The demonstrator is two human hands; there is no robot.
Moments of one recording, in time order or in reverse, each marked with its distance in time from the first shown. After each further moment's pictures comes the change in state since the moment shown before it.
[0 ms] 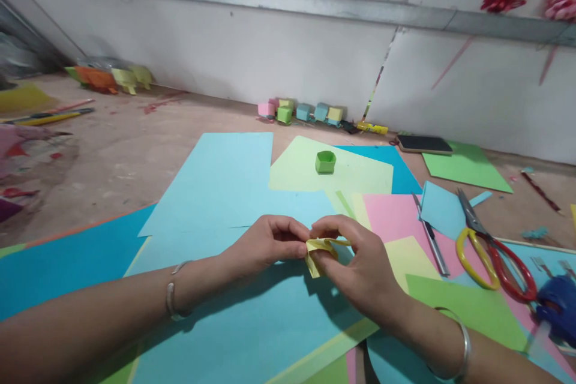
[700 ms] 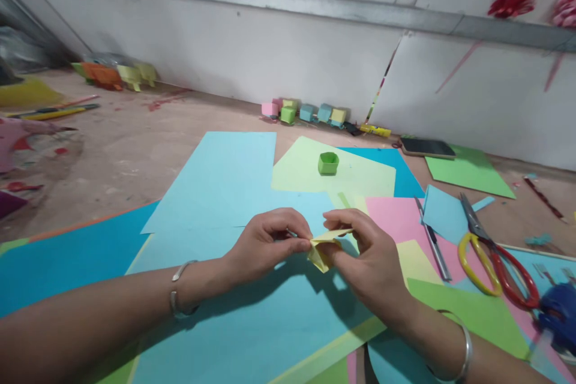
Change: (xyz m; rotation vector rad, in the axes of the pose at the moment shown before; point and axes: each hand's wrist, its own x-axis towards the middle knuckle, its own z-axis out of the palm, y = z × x) left_hand -0.002 0.009 0.000 0.431 0.054 0.474; right_hand 0.003 0.001 -0.001 0.084 0.136 0.115
